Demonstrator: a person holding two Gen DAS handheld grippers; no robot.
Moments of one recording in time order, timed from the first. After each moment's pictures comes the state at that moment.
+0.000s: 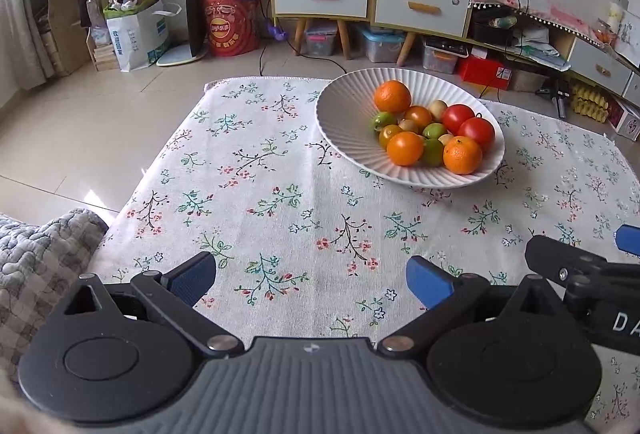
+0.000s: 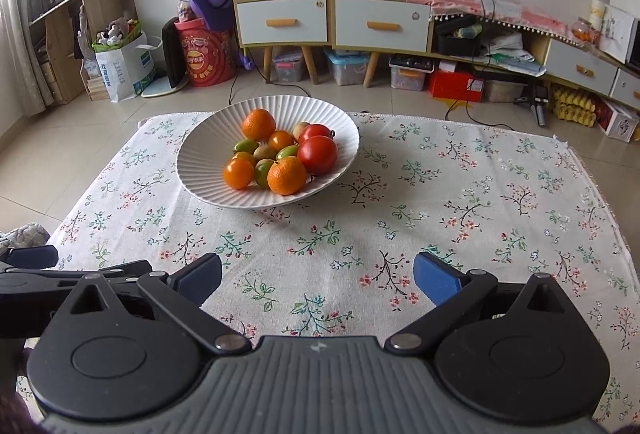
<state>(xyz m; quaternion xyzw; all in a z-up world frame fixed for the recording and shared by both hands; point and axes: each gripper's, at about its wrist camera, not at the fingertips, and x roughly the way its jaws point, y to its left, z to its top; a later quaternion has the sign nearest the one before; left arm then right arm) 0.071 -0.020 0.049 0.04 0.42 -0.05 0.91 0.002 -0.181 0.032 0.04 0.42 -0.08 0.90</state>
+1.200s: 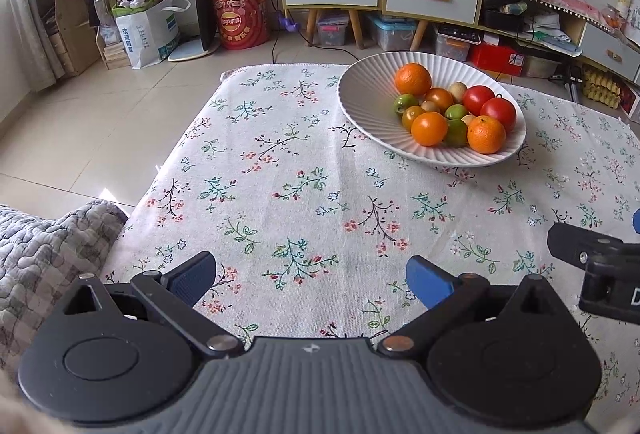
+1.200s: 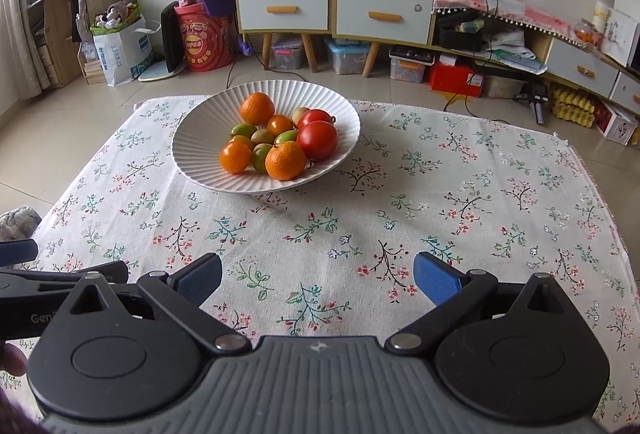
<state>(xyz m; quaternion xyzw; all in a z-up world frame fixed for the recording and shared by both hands) 0.070 -0.009 0.042 0.06 0.43 -0.03 0.90 0.005 -0.177 0.025 0.02 0.44 -0.07 0.89</state>
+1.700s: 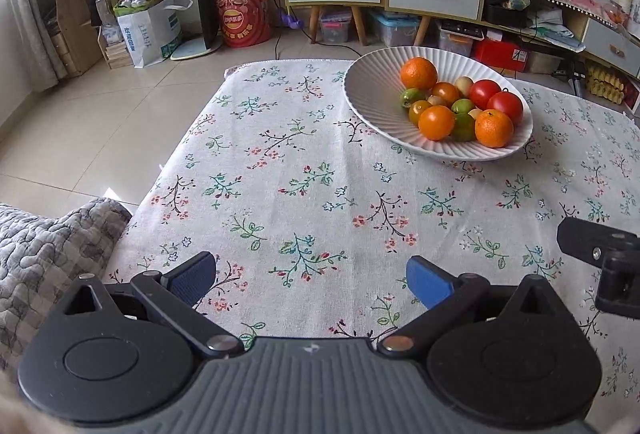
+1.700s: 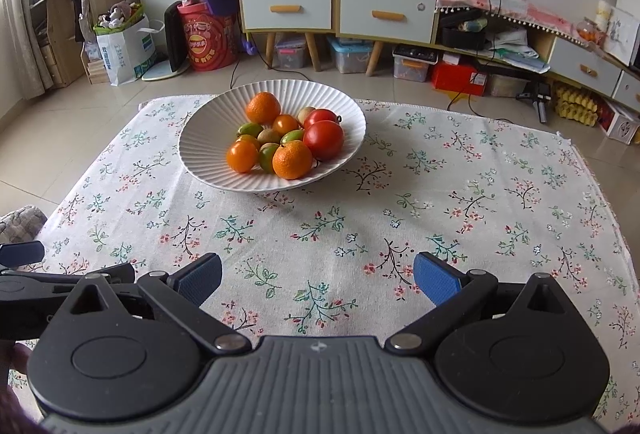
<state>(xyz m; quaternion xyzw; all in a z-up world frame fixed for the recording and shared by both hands) 0.070 -0.007 0.039 0.07 0.43 -0.03 0.90 0.005 -0.175 0.027 0.02 0.44 -0.07 0.89</state>
